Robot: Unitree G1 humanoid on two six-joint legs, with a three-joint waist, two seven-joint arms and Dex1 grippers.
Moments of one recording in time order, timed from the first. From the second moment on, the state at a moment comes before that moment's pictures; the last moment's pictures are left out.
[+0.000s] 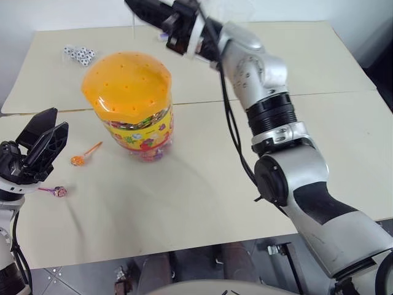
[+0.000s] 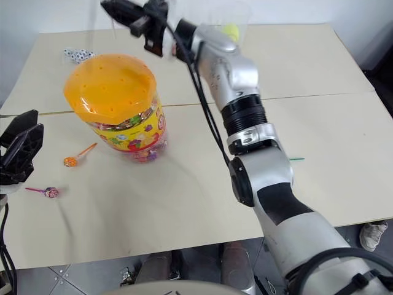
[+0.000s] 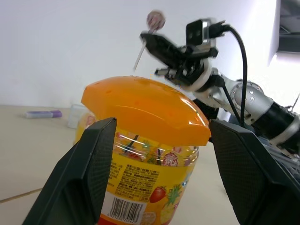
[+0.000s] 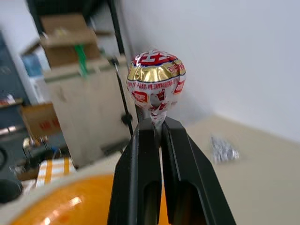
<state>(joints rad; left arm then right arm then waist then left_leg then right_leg) 0.00 0.66 0.73 -0.27 -1.15 0.48 -0.87 -1.45 -0.06 -0.14 0.73 0.47 0.30 0.88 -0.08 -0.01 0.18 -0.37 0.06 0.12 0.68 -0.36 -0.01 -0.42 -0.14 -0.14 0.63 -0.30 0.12</state>
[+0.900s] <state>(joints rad) 0.01 0.83 0.51 -0.18 -0.79 0.33 -1.24 -0.31 -0.97 -0.12 0.22 0.25 0.31 1.09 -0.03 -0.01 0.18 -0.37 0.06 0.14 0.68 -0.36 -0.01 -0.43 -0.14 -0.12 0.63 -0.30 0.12</state>
